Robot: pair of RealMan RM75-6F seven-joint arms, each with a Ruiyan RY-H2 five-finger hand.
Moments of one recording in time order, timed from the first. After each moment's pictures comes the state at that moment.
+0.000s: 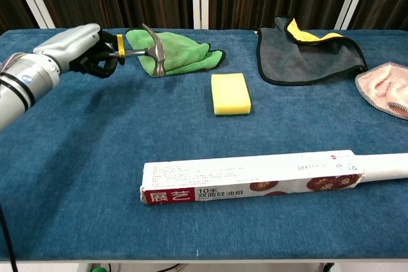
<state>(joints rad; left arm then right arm) -0.74 -1.88 -0.22 -0.85 1.24 1.03 -0.08 0.12 -1.07 -0.07 -1.68 -1.77 1.56 0.48</state>
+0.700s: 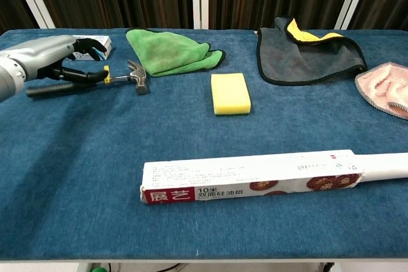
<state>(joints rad) -0.65 -1.65 -0.22 -1.24 1.05 0.97 0.24 0.11 -1.06 -0.07 -1.68 -1.77 1.58 0.49</state>
